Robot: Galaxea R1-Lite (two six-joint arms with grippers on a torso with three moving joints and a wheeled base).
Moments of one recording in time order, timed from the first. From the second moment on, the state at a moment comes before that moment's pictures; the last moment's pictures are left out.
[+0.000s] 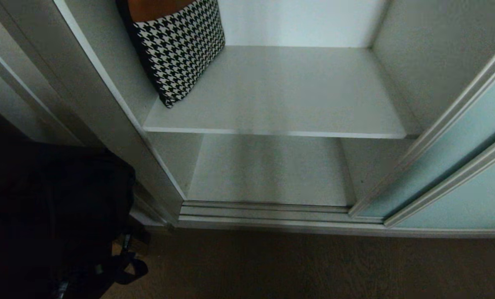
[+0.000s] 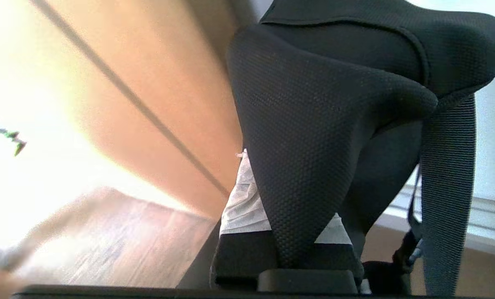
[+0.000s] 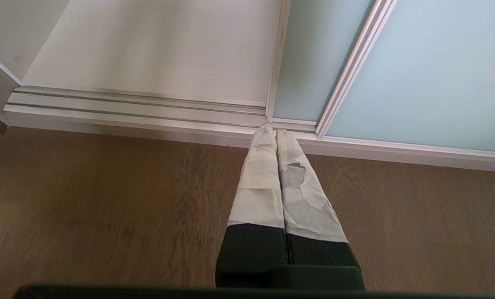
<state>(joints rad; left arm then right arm) -0.14 0.69 -0.22 -0.63 0.57 0.26 0.01 0.00 0.00 0.00 0.00 0.01</state>
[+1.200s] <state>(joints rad) -0.04 0.28 -0.01 -0.39 0.45 0.25 0.01 0.00 0.00 0.00 0.00 0.01</state>
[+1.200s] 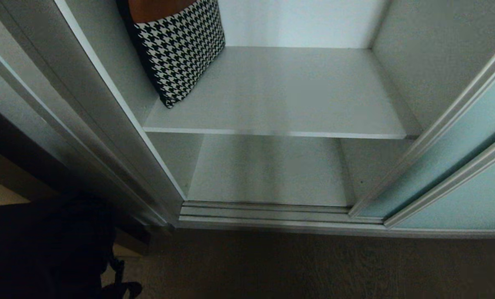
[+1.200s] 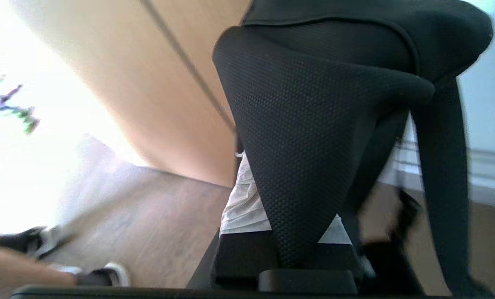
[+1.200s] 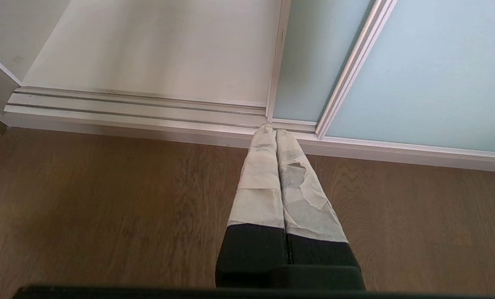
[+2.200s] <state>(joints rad) -0.04 0.24 0.00 -0.20 0.24 0.14 0.01 0.00 0.00 0.00 0.00 0.01</state>
